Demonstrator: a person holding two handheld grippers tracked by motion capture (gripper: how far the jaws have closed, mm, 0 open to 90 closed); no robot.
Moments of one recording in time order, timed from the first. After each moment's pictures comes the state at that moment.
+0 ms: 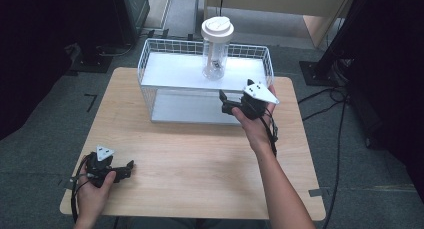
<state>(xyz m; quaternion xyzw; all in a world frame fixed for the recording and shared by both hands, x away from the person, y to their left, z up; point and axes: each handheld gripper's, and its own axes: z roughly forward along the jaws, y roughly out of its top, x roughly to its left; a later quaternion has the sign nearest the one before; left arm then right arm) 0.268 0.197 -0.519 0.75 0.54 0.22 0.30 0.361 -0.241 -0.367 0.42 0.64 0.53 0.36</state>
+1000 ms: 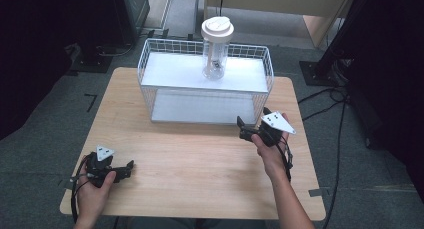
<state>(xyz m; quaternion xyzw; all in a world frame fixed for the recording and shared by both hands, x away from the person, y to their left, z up) 0.268 0.197 -0.519 0.75 0.54 0.22 0.30 0.315 -0.293 -0.432 0.46 0.64 0.51 0.35</state>
